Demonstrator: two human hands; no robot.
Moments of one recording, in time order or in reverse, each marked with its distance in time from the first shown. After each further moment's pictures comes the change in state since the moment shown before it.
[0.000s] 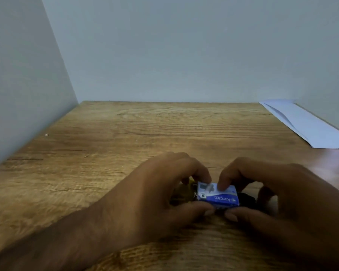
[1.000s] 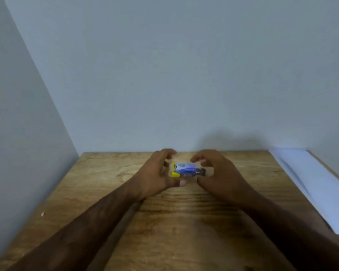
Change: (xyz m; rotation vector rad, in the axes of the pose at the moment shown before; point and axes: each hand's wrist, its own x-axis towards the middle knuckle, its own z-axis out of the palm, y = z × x) left_hand 0.162 -0.158 -0.018 -0.317 0.016 -0.523; right_hand 0.186 0.062 -0.107 0.323 0.658 -0.006
